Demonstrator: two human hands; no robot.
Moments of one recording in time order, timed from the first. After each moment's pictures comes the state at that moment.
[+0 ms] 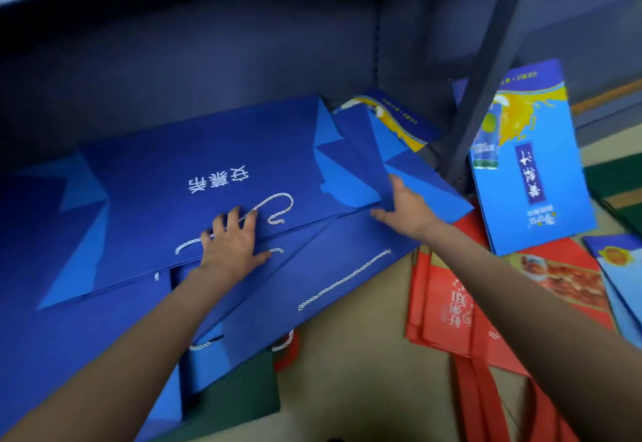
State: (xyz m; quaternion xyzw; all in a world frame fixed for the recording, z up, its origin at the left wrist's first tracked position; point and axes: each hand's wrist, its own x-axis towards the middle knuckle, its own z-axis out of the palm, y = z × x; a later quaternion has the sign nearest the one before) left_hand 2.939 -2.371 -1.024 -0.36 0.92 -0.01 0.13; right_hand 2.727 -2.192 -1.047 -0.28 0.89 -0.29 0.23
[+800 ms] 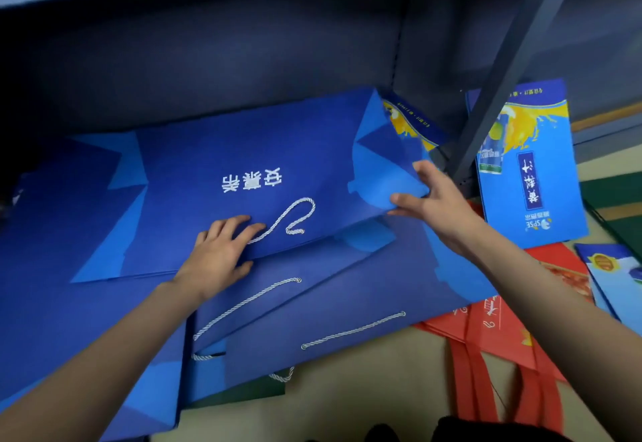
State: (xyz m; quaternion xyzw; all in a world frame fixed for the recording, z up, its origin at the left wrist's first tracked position) left_hand 3.029 -2.367 -1.011 -0.24 0.97 0.04 0.05; right_hand 2.790 -2.151 -0.969 -0.26 0.68 -0.62 0.29
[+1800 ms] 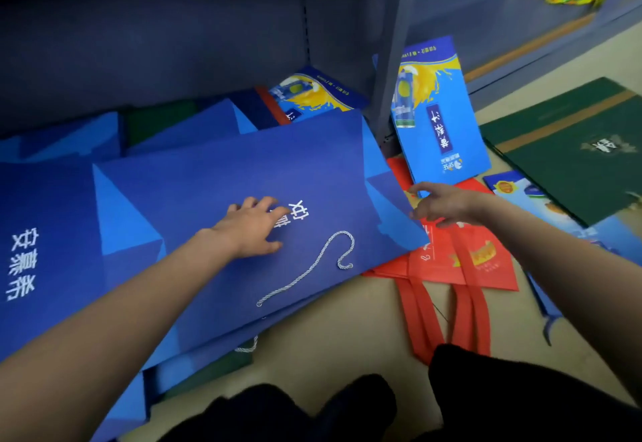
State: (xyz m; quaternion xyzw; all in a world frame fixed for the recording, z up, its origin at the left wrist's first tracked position) left_hand 2.935 -2.290 -1.009 -0.06 0.97 -0.03 0.24; right_hand 2.755 -2.016 -1.010 -0.10 0.85 -0.30 0.42
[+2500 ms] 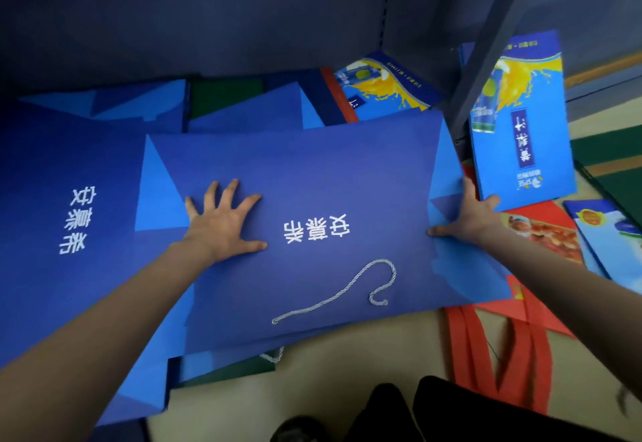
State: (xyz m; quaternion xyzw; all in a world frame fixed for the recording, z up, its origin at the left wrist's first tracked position) left_hand 3.006 -2.367 -1.036 -0.30 0.93 -0.01 0.20; right_hand 2.761 -2.086 -1.065 -0.11 0.95 -0.16 0.23
